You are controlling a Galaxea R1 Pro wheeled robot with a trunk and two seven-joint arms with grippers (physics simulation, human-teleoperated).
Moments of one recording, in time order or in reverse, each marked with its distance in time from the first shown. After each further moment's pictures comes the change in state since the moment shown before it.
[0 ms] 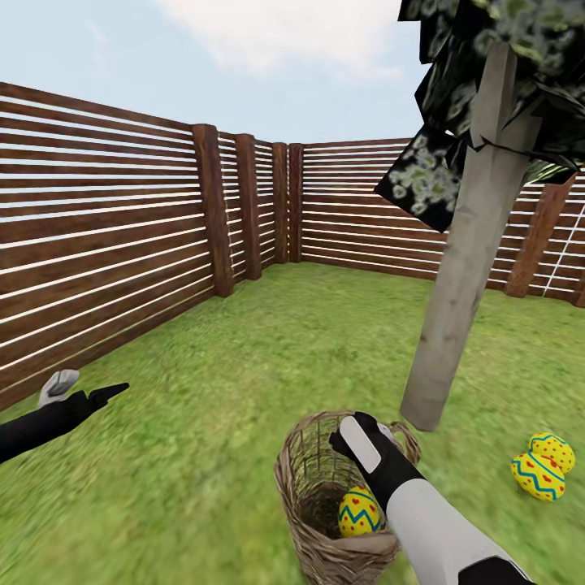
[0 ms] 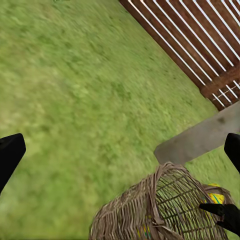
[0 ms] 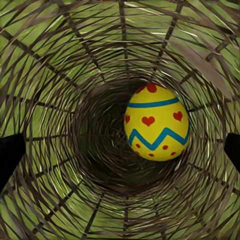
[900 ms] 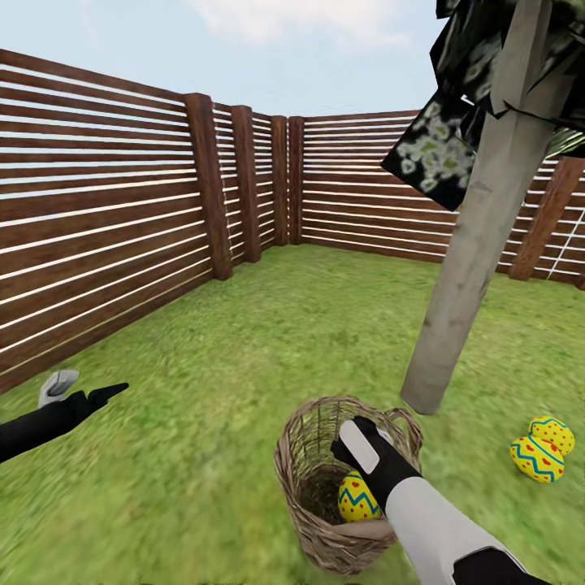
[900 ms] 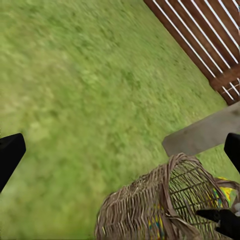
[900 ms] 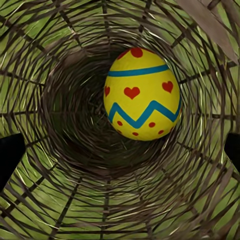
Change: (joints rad) left arm 0.000 0.000 0.002 0.000 0.000 0.000 0.000; right arm -0.020 0.002 0.000 0.086 0.001 -0.003 0.006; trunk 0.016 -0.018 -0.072
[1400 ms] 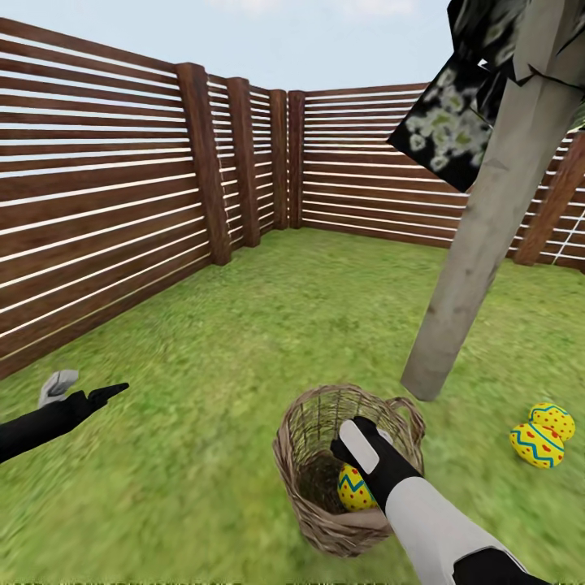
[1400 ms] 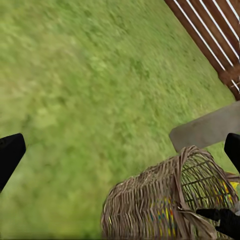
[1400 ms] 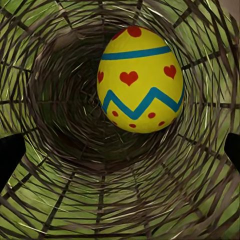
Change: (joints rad) left arm 0.000 0.000 -0.001 0.000 0.000 0.000 0.000; right arm 0.000 0.000 0.002 -0.001 0.002 -0.007 0.008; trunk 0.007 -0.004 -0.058
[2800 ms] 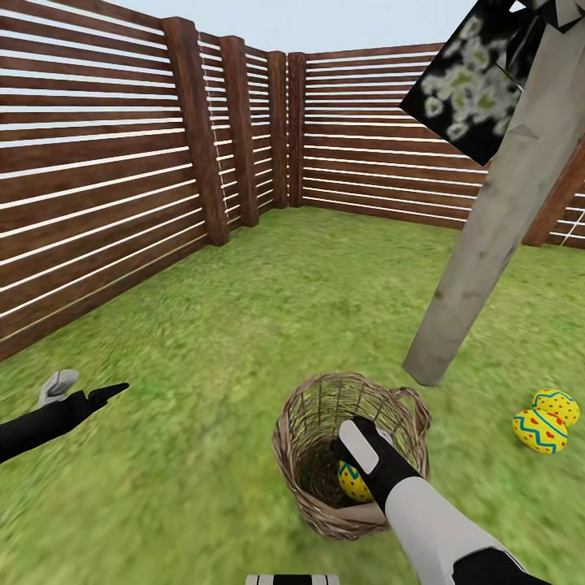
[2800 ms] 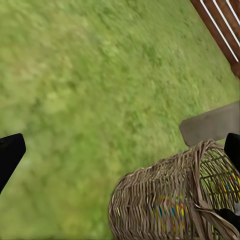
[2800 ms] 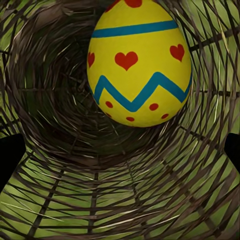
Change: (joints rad) left arm 0.000 0.000 0.000 0.000 0.000 0.000 0.000; right arm 0.000 0.002 0.002 0.000 0.000 -0.003 0.000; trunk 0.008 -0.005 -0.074
